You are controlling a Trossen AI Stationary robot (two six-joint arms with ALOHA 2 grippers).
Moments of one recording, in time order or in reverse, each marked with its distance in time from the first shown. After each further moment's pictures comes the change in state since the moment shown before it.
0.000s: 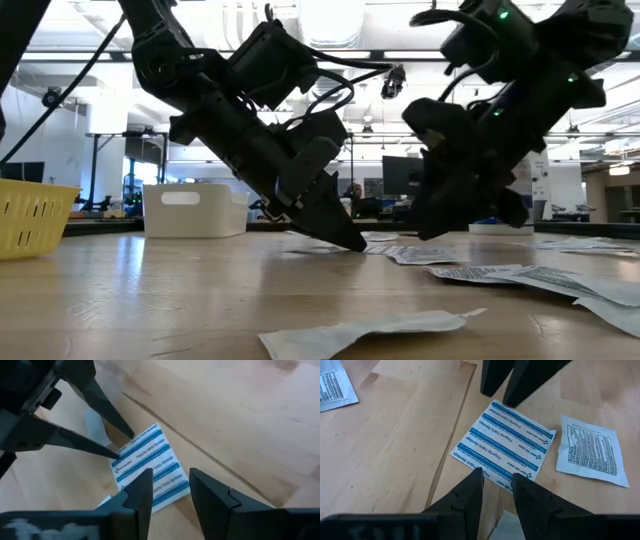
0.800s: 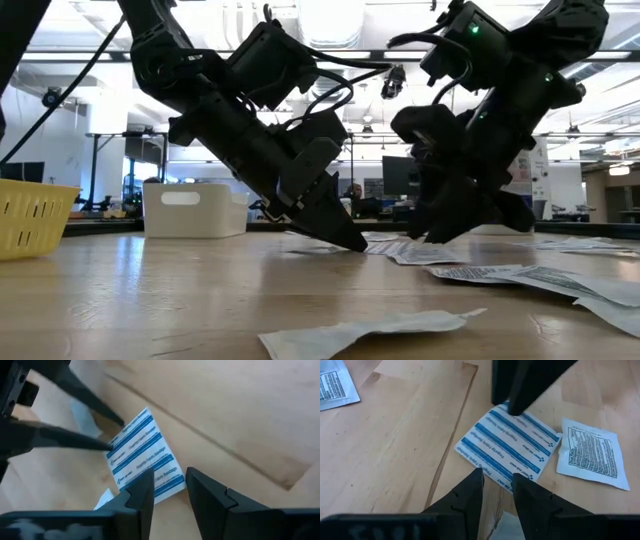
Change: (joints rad) left arm 0.001 0.000 -0.002 0.019 -0.013 -0.014; right arm -0.032 0.031 0.049 -0.120 -0.200 0.112
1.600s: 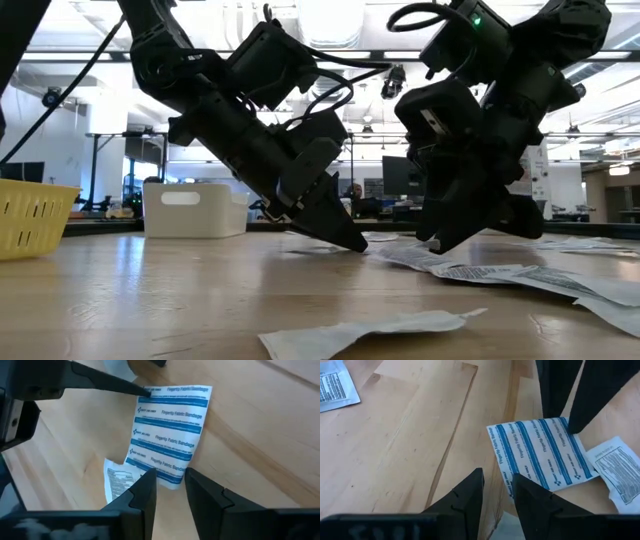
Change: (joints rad) left arm 0.000 0.000 0.001 0.000 -0.006 0.006; right arm 0.006 0.005 0.015 0.060 -0.177 0.013
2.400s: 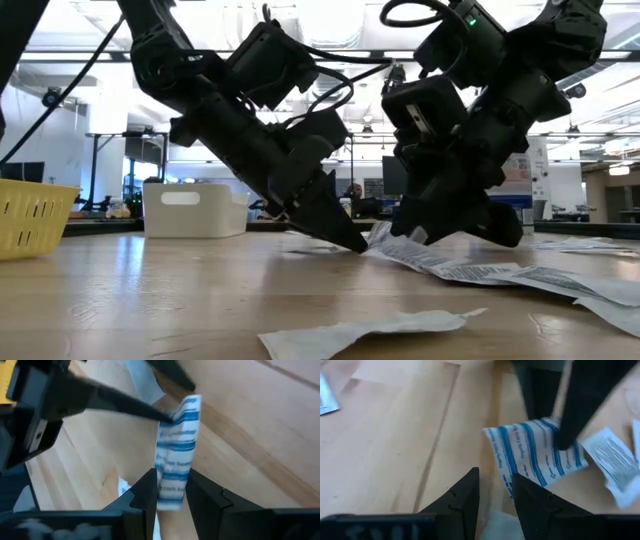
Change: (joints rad) left arm -0.018 0.000 0.000 0.008 0.080 0.055; right arm -0.007 0.053 0.000 0.151 0.019 -0.029
